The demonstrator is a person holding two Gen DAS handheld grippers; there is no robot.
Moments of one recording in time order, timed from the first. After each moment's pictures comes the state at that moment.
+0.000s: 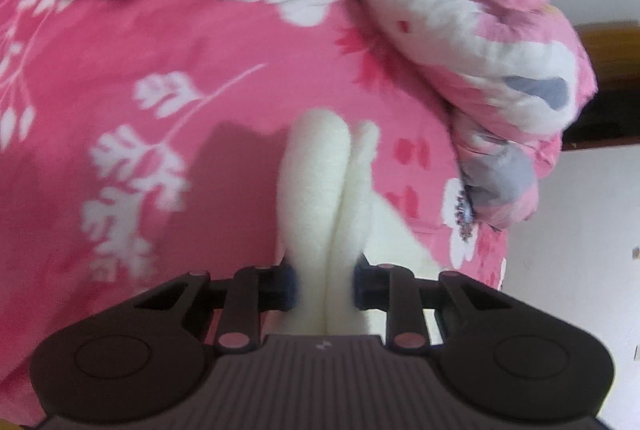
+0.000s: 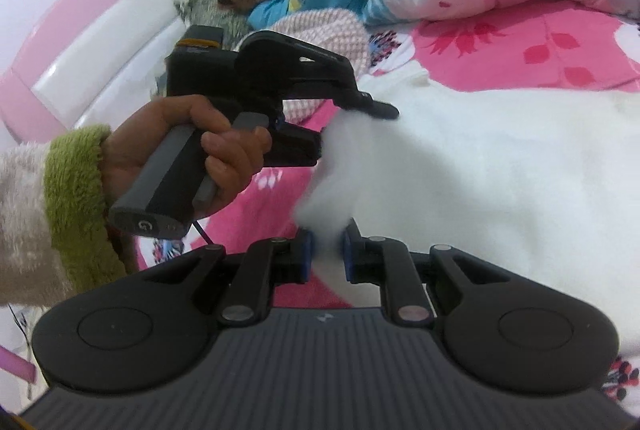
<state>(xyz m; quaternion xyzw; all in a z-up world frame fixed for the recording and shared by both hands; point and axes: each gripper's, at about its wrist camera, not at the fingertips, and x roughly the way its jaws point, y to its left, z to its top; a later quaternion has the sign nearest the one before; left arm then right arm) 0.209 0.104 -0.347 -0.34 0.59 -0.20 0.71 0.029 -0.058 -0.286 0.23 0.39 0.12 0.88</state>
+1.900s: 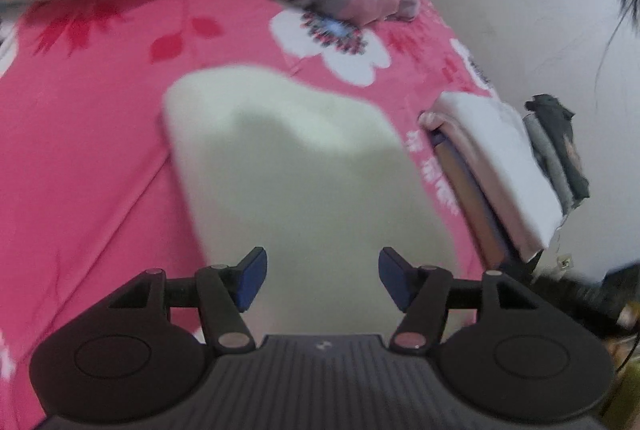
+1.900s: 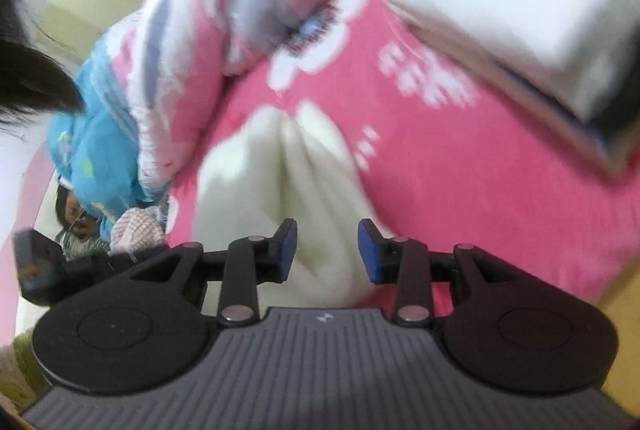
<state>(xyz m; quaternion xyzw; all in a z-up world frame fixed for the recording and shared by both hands) 0.128 -0.095 -0.296 0.00 0.57 -0.42 0.71 -0.152 -0.327 -0.338 0.46 0.30 -0.15 0.82</state>
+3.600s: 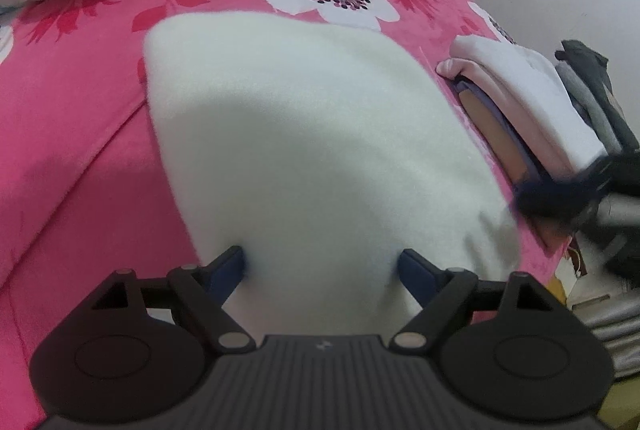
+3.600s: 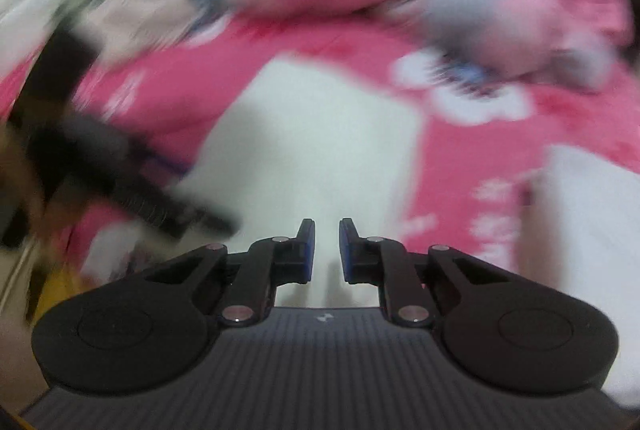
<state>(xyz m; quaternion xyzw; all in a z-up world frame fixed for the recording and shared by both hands) 0.058 -0.137 -0.337 0.07 0.54 -0.39 0.74 -0.061 -0.261 -0.318 0.00 0.47 0.03 0.88</state>
